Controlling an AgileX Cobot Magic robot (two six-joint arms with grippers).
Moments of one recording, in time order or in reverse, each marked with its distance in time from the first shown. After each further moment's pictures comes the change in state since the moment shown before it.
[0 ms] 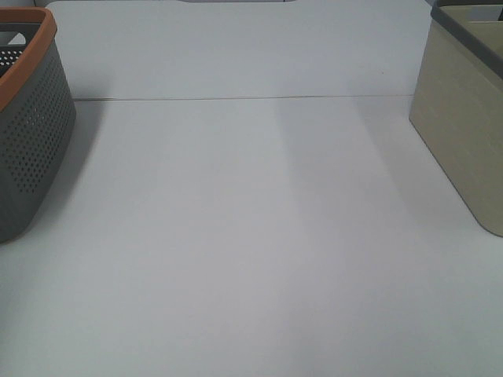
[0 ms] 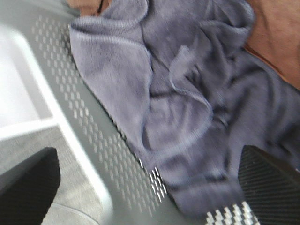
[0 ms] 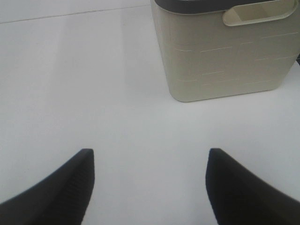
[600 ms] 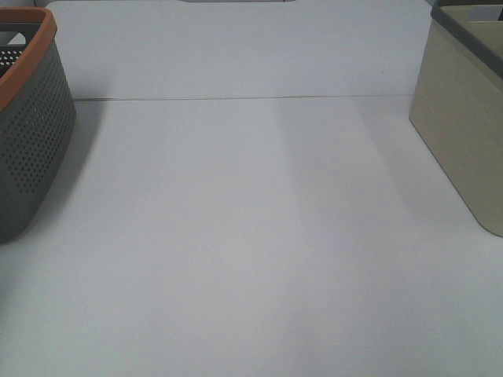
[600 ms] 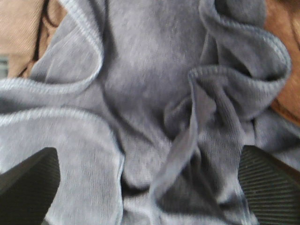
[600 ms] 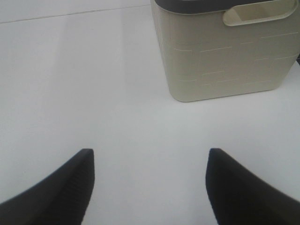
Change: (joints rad) left arm -0.043 0.276 0.000 -0.049 -0.233 0.060; right arm 0.000 0.000 0.000 0.000 0.000 0.000
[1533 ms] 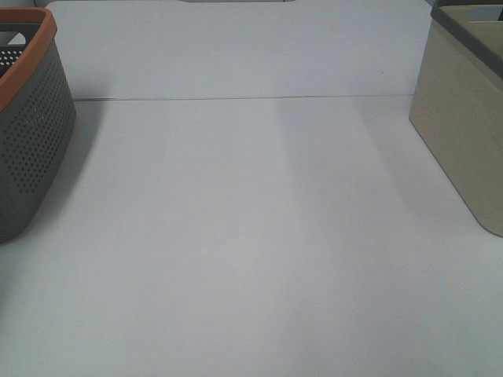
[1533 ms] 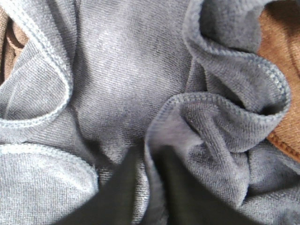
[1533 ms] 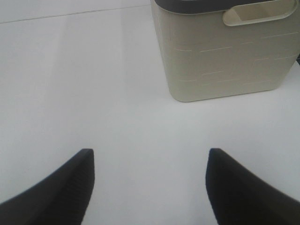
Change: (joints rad) left arm -0.003 0.054 0.000 -0.077 -0.042 0.045; right arm 0.000 0.000 0.000 0.000 0.000 0.000
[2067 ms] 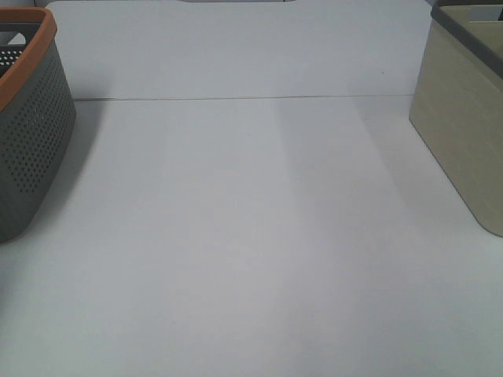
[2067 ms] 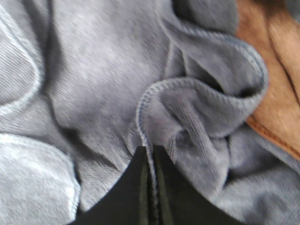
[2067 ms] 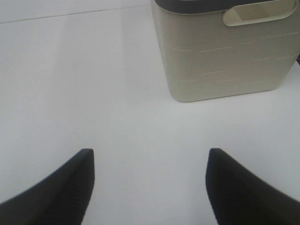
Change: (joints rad) left arm 0.000 -0.001 0.000 0.004 0.066 -0.001; right arm 0.000 0.000 0.000 0.000 0.000 0.000
